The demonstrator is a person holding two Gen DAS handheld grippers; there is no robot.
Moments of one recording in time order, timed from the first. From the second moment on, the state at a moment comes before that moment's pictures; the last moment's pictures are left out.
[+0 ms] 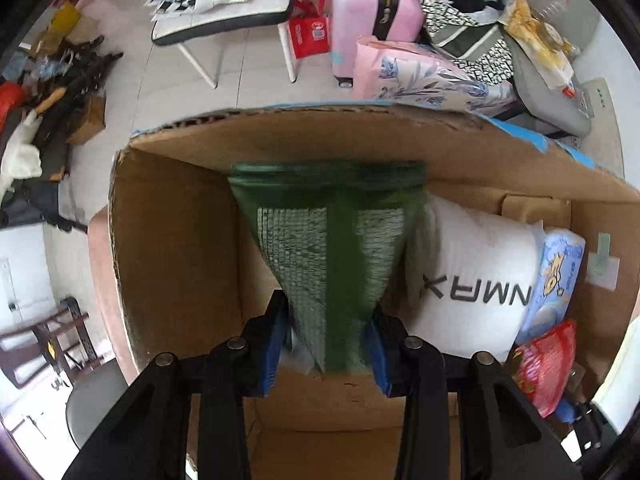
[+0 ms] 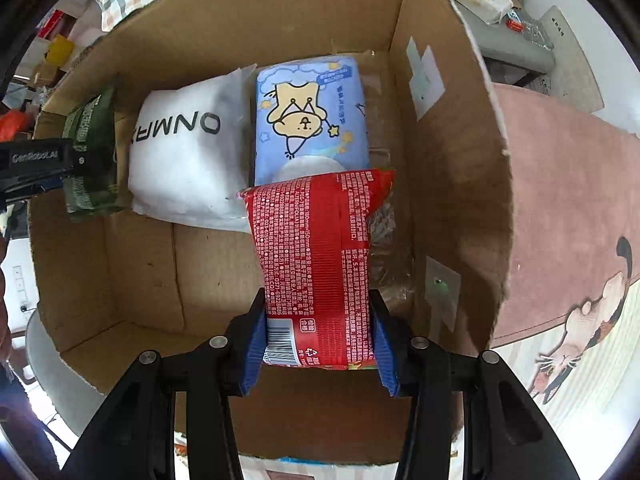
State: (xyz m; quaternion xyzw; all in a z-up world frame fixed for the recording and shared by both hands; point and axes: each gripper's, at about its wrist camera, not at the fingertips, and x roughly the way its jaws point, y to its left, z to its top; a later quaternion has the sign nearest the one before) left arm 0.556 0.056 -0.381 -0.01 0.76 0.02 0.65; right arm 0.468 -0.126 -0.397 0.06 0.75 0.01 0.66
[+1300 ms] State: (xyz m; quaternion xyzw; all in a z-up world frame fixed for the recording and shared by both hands) left arm 0.280 0.078 -0.260 0.04 0.65 -0.01 0.76; right arm 0.311 -0.107 -0.300 -0.01 0.70 0.13 0.70
